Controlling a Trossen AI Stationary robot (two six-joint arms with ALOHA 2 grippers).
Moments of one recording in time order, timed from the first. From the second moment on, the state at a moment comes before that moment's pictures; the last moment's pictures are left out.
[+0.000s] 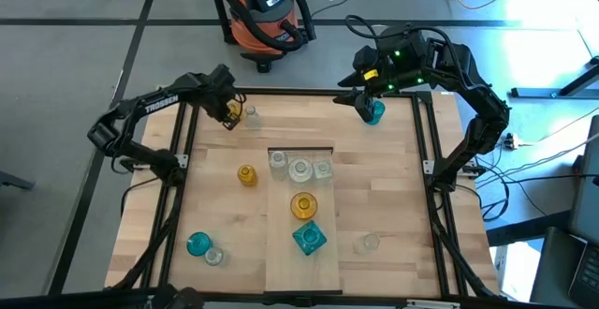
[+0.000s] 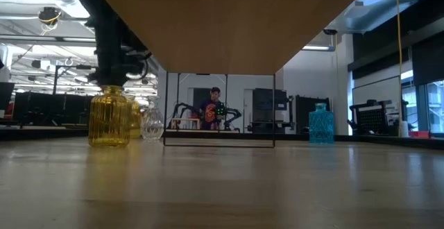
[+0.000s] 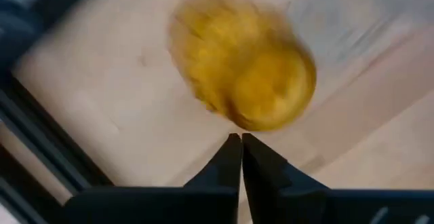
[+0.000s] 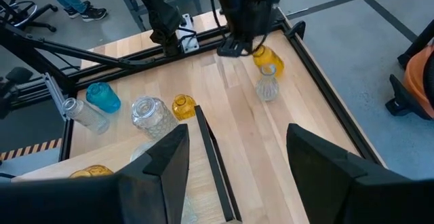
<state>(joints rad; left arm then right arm) 0.89 1.37 0.95 -0.89 -0.05 0.00 -0.29 1.66 2.32 -1.28 -0.17 0.08</state>
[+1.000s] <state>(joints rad) 0.82 1.30 0.96 -0.67 0.01 0.44 -0.29 1.66 2.32 -1.29 -0.17 0.08</state>
